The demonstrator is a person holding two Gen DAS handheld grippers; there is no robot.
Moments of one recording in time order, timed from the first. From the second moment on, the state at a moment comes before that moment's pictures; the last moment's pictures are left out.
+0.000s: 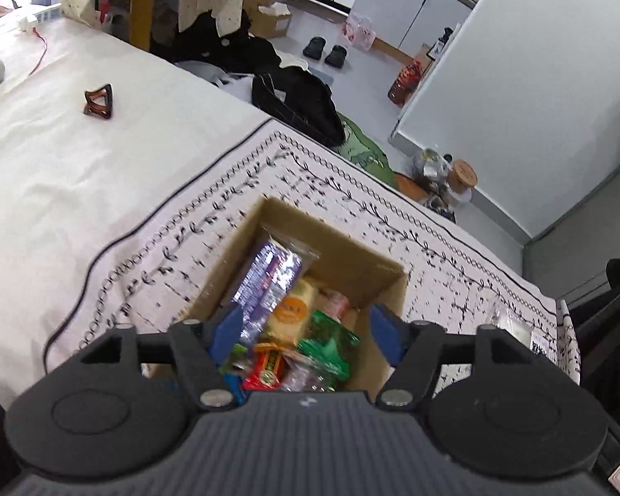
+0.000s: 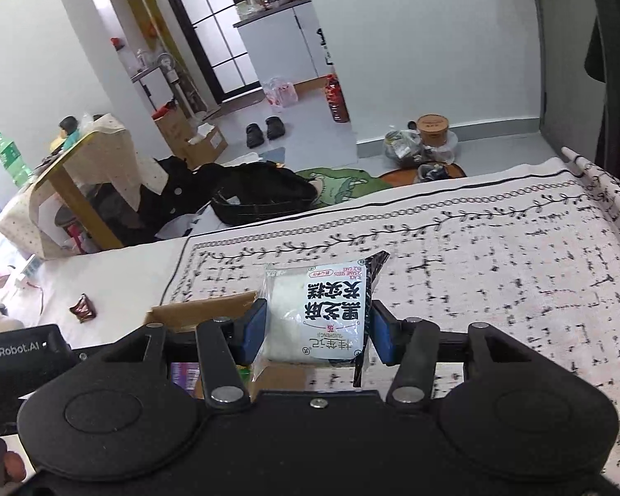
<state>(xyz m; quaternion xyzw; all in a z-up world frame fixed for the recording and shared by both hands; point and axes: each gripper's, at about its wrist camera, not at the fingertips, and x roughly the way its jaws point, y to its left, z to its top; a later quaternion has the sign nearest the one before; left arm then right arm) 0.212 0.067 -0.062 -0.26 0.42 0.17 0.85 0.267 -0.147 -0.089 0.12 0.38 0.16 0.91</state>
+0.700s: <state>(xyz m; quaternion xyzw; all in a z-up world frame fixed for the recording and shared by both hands) 0.198 0.117 -0.077 -0.29 0.44 0.18 0.83 0.254 -0.089 -0.094 0.12 0.39 0.22 0.89</state>
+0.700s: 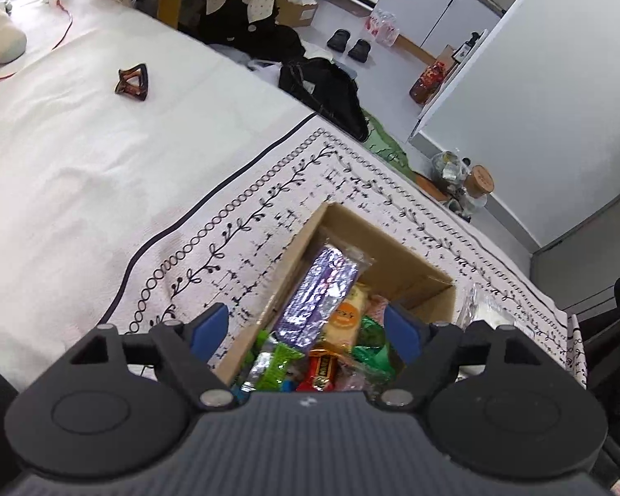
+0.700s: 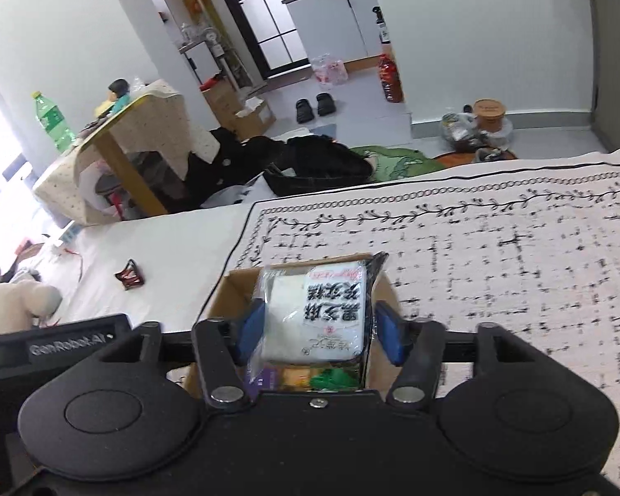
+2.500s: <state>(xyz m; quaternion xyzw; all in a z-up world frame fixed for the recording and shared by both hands) 0.134 0.057 -0.003 -0.14 0.42 0.05 0.90 0.148 -0.189 -0.017 0.14 0.36 0.13 0.91</state>
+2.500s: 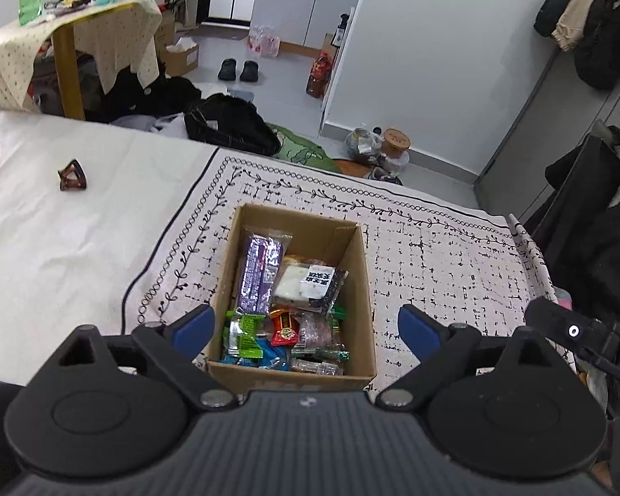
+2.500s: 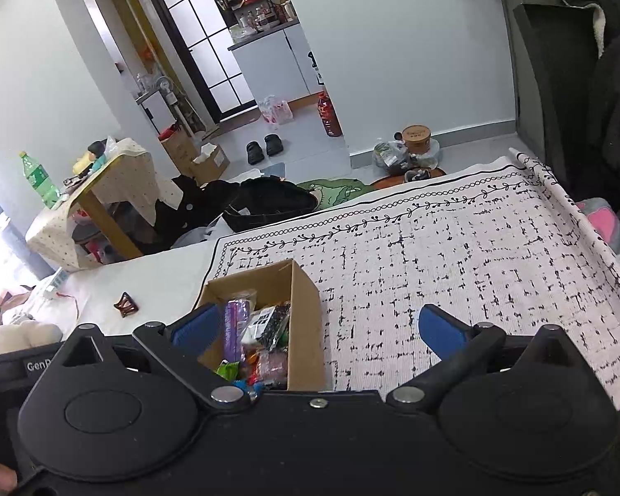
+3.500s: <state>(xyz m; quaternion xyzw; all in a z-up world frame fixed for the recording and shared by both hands) 0.058 0.067 0.042 -0.04 0.40 -0.01 0.92 0.071 -0.205 0.005 0.12 0.36 0.12 0.92</state>
